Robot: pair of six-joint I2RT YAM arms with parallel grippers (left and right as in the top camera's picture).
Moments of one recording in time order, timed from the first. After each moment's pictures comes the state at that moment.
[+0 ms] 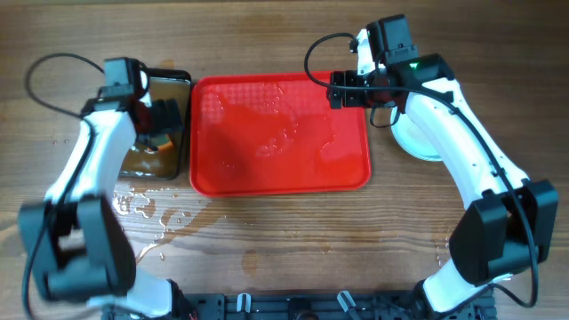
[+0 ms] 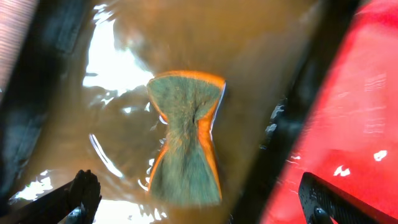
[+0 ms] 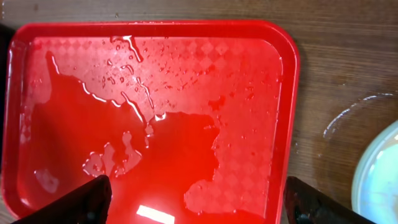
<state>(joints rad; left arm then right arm) 0.11 1.71 1.19 -0.65 -0.06 -0.18 0.27 1.79 1.51 -0.82 -0.17 0.21</state>
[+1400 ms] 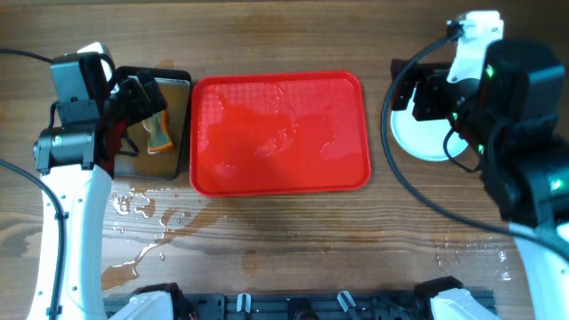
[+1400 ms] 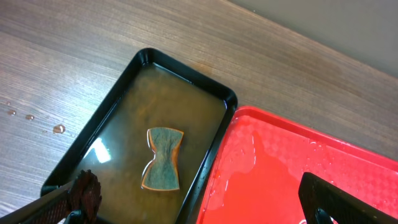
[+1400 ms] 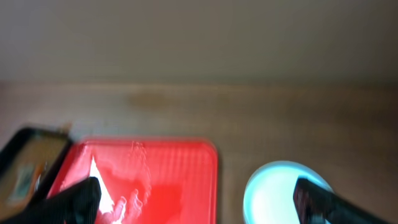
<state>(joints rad) 0.11 1.32 1.24 -0.72 -0.03 -0.30 0.23 1.14 1.47 -0.79 0.05 0.13</state>
